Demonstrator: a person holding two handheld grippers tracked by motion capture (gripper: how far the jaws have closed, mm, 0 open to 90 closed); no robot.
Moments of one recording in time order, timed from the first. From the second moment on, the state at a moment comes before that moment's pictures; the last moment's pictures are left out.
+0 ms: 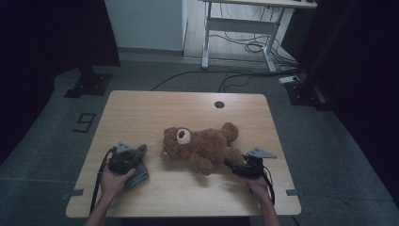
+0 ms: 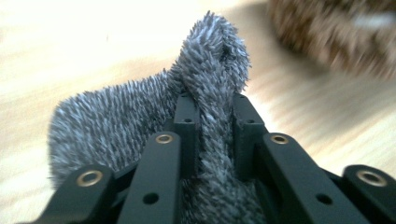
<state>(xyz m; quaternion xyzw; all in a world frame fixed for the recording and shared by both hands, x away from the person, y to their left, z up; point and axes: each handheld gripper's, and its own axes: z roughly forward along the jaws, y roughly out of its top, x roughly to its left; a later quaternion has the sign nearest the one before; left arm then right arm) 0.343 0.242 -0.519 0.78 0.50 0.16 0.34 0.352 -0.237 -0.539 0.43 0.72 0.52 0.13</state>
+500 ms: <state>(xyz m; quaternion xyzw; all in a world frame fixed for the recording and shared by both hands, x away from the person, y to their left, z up) 0.339 0.254 -0.506 0.79 0.47 0.18 0.34 0.349 -0.244 -0.532 0.44 0.71 0.54 0.13</state>
